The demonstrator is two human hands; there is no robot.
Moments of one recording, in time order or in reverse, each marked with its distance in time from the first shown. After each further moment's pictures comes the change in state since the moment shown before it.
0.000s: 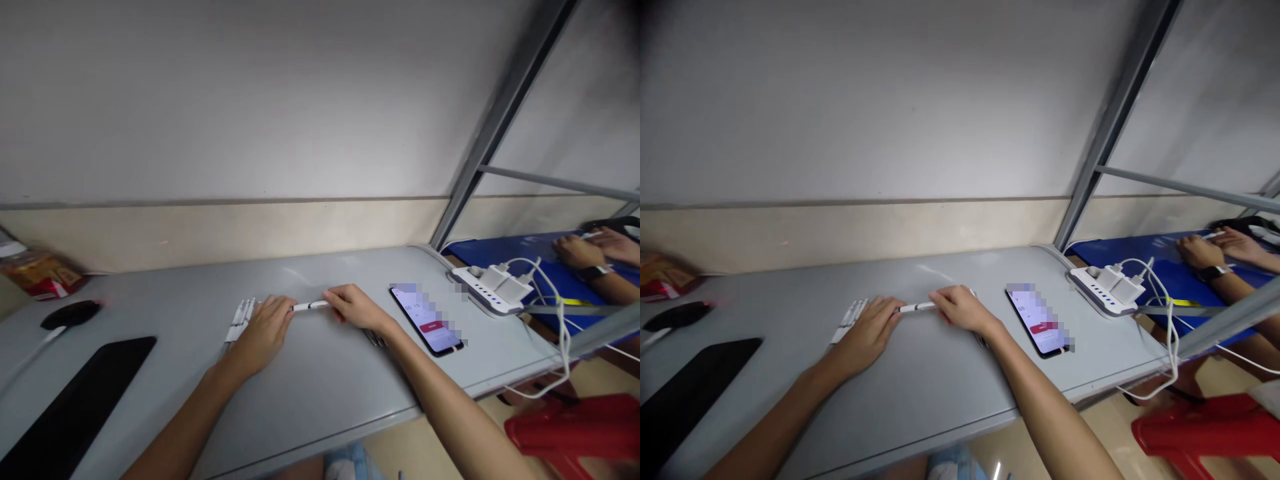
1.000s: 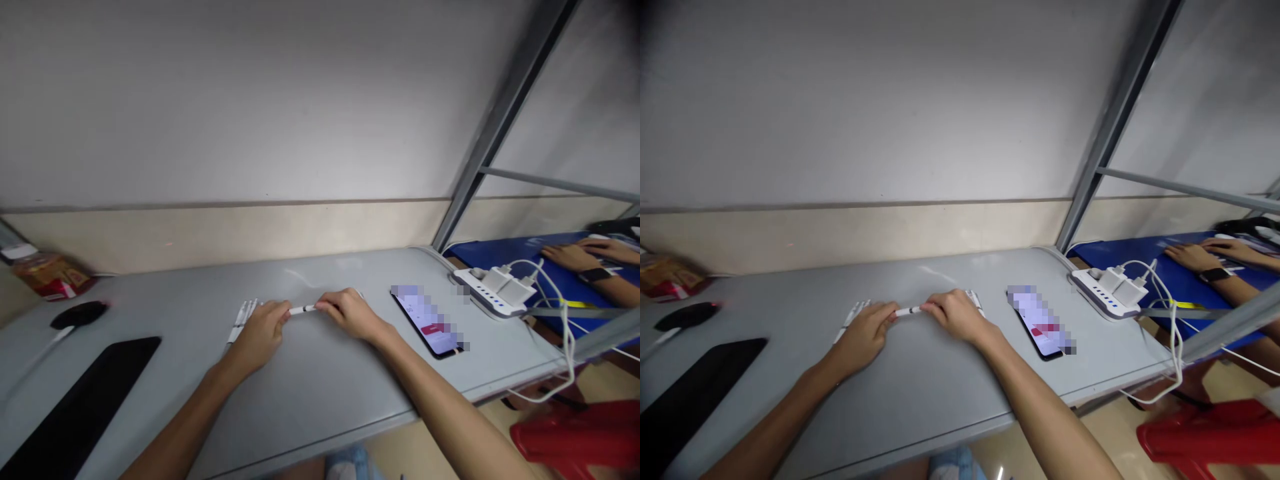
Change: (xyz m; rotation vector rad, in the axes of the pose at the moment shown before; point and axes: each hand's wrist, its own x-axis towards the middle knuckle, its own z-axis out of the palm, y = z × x) left_hand -0.001 -0.006 -0.002 0.050 0.011 -0.068; right_hand -0.001 -0.011 0.011 -0.284 0.120 -0.165
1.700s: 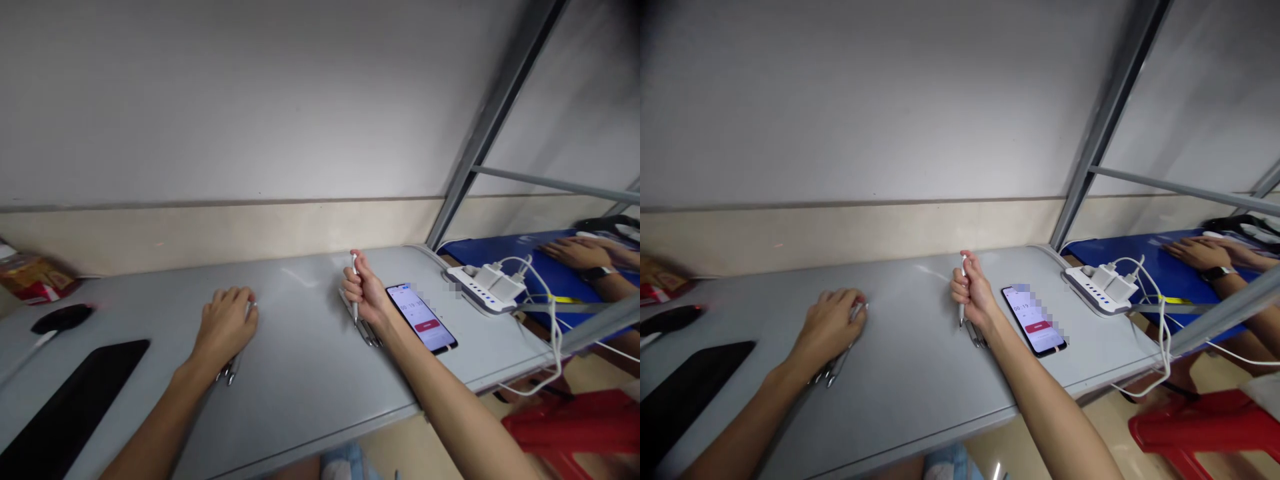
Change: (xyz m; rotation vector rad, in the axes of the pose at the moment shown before) left_hand 0.001 -0.022 -0.022 0.406 0.061 -0.295; right_hand 0.007 0.021 -0.024 1.508 0.312 0.286
